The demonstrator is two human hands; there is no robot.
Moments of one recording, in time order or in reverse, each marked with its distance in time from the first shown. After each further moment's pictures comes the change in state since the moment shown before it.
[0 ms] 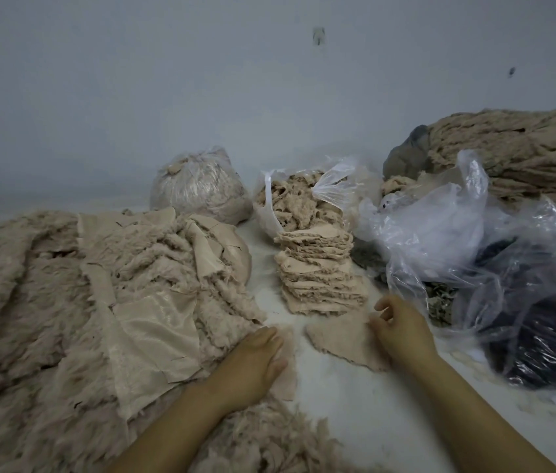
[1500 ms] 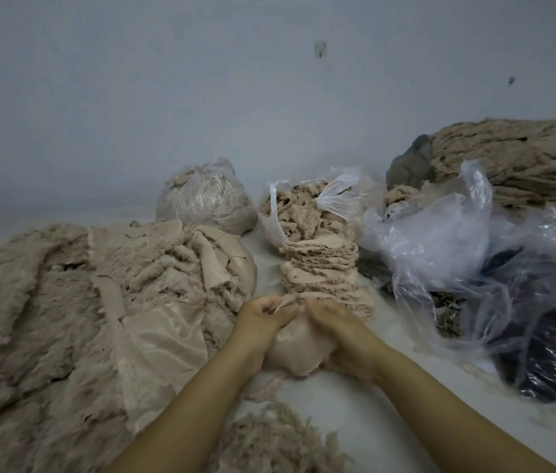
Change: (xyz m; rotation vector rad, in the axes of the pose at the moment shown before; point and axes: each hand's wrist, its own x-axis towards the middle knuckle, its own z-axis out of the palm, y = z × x) left_hand 0.035 0.034 -0.052 -1.273 0.388 -0.379; right_hand -0.028 -0.088 0.020 0.970 -0.703 0.086
